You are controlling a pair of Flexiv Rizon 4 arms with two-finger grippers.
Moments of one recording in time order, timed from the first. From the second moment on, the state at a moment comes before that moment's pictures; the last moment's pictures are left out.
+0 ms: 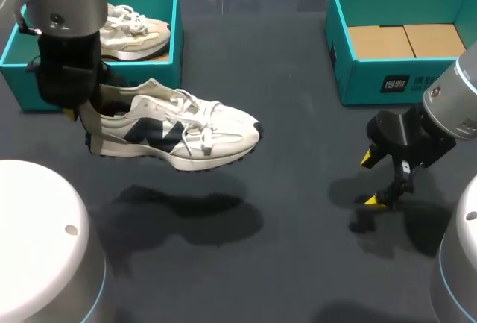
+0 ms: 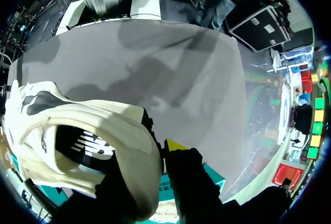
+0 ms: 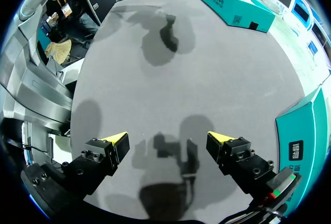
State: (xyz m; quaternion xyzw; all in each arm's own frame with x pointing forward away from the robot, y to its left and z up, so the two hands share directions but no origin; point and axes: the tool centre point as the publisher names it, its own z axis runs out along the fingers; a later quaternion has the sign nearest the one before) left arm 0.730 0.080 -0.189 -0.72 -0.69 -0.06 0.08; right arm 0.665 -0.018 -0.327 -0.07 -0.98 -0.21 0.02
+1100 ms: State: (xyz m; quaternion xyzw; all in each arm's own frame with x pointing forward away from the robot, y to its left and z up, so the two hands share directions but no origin) left arm 0.707 -0.051 -0.309 -0.73 -0.68 -0.09 0.09; right arm 0.665 -0.018 -0.327 -0.07 -0.98 -0.21 0.02
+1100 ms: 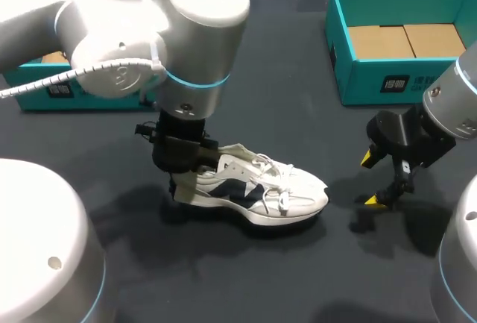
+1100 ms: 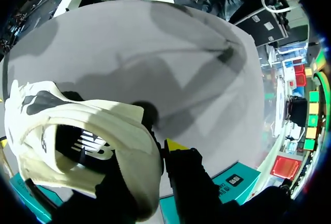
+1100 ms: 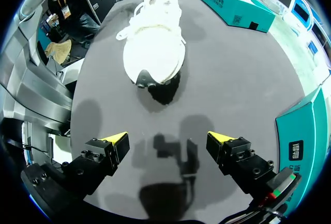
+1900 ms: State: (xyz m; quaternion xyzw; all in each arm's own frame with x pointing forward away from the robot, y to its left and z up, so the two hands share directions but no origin) left arm 0.700 -0.089 -0.352 -0.72 -0.68 -0.09 0.09; right arm 0.665 -0.018 -0.327 -0.07 -0.98 -0.21 0.02
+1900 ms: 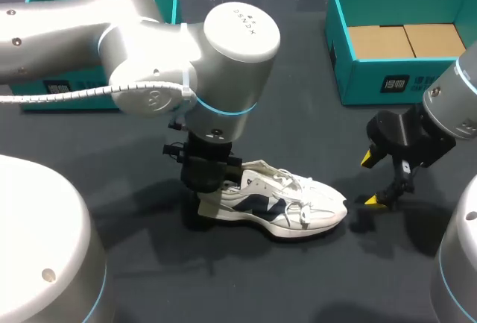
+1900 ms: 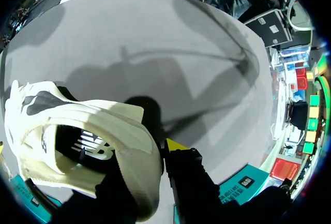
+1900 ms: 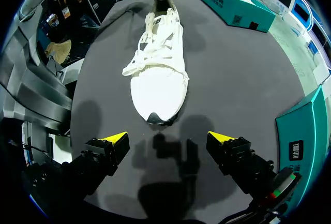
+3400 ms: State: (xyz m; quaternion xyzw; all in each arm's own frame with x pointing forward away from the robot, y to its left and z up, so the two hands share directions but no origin) left arm 0.705 -0.106 -0.375 -0.72 -0.69 -0.09 0.09; right arm 0.665 -0.018 -0.327 -0.07 -0.98 -0.21 0.02
